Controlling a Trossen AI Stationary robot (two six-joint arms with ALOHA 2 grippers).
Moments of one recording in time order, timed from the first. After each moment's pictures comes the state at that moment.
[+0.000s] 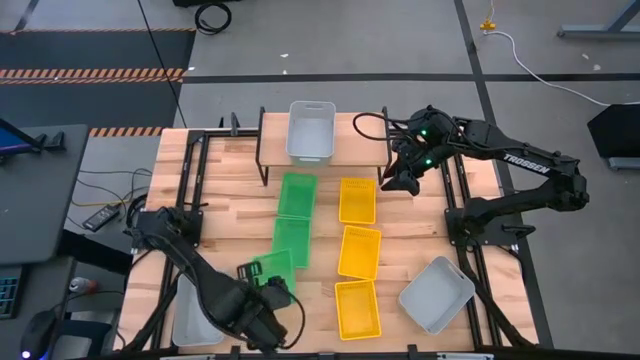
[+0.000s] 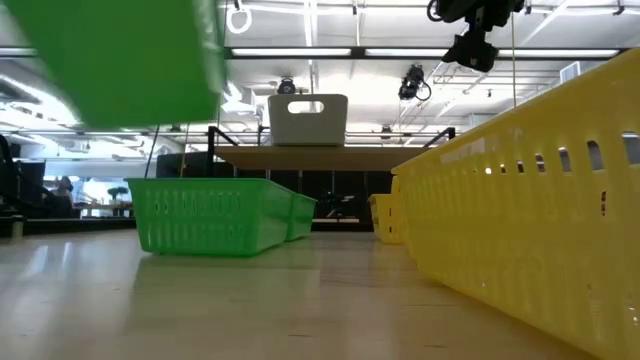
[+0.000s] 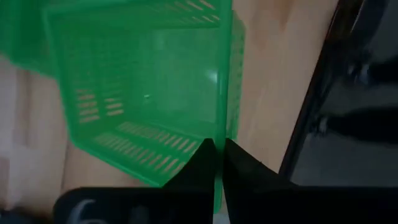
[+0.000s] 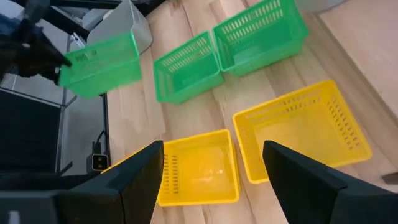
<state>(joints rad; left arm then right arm) -0.71 1.99 2.11 -1.56 -0.21 -0.95 -0.40 1.10 1.19 -0.90 -0.49 0.26</state>
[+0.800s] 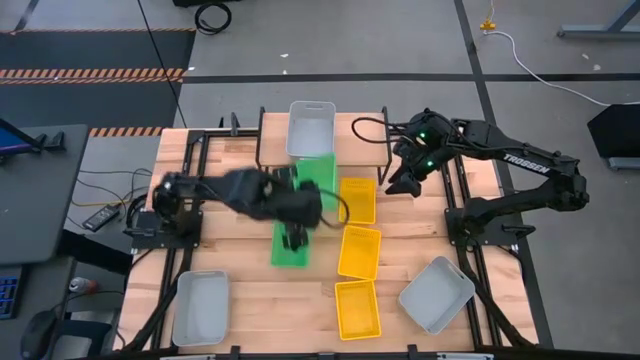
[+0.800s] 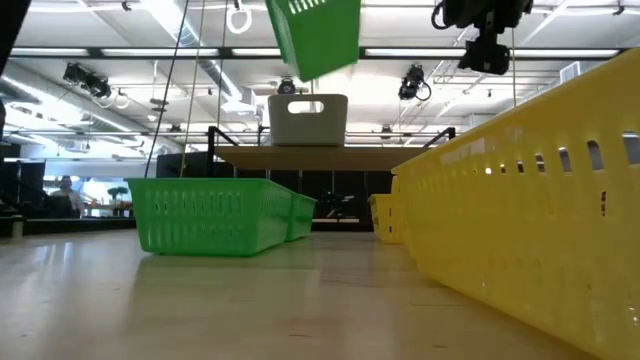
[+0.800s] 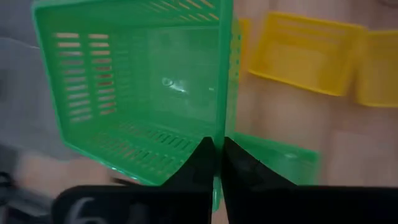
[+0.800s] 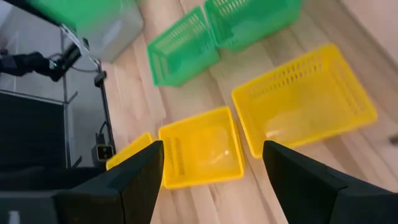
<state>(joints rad) -0.21 1.91 2.33 -1.57 -0.45 -0.22 -0.40 1.10 1.19 -1.01 -0.49 0.32</state>
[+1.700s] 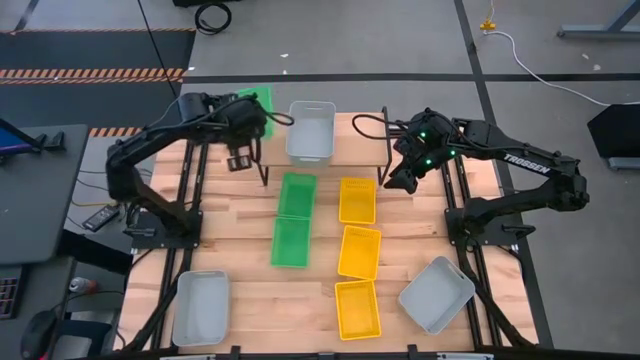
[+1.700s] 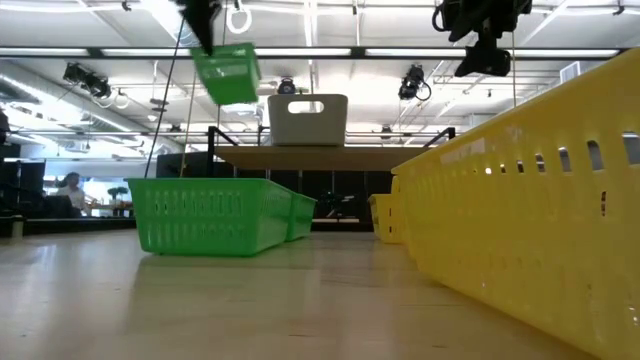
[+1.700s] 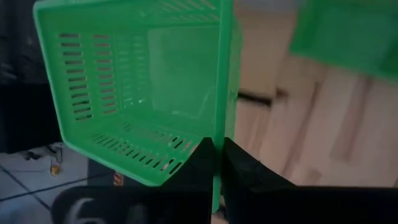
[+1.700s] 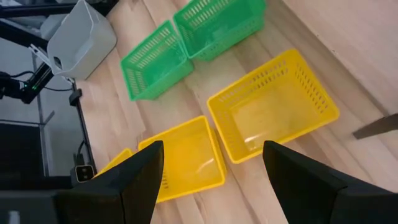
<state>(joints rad) 0.36 1.50 1.84 -1.57 -0.46 0.29 -0.40 1.10 1.19 -0.98 -0.38 0.38</state>
